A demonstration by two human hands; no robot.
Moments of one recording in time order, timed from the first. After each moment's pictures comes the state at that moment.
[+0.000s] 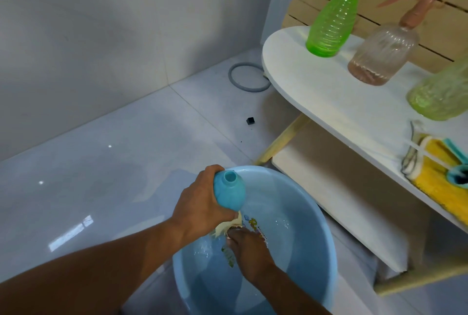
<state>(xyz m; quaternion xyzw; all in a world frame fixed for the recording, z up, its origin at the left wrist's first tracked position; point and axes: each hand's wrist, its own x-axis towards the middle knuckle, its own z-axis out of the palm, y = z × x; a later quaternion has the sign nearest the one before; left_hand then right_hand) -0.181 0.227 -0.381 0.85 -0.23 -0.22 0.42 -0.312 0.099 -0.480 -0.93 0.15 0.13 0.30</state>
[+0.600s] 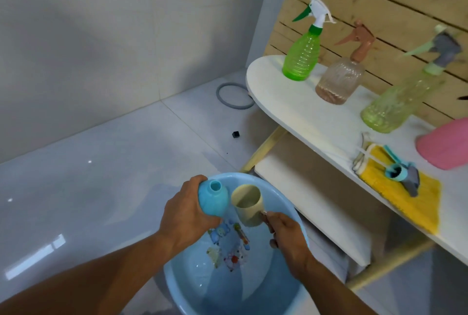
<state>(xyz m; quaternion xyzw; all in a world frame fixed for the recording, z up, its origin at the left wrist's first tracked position) -0.212 0.245 -0.370 0.86 -0.21 -0.17 0.43 -0.357 0.037 -0.385 -0.68 0.43 -0.05 0.59</state>
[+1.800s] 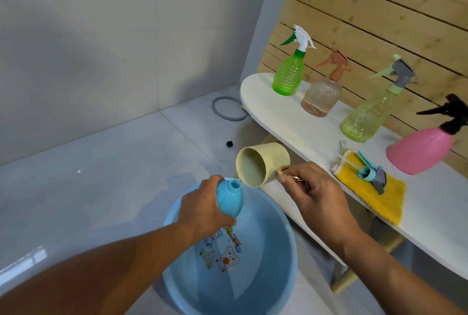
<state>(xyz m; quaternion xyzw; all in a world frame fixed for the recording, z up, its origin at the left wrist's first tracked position) -0.241 0.220 -0.317 0.88 -0.25 -0.18 0.36 -0.375 0.041 -0.198 -0.94 0.14 -0.21 0.23</state>
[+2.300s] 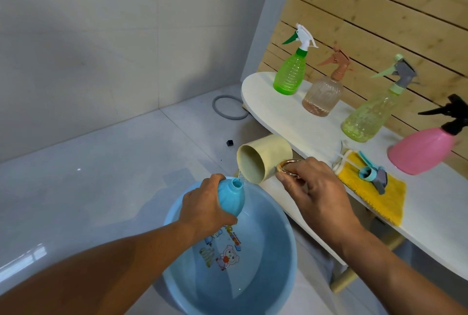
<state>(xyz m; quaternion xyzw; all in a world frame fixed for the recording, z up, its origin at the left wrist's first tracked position) -0.241 0.218 -0.320 0.88 -0.25 -0.17 0.37 -0.372 0.046 -0.188 -0.96 0.12 -0.20 0.14</state>
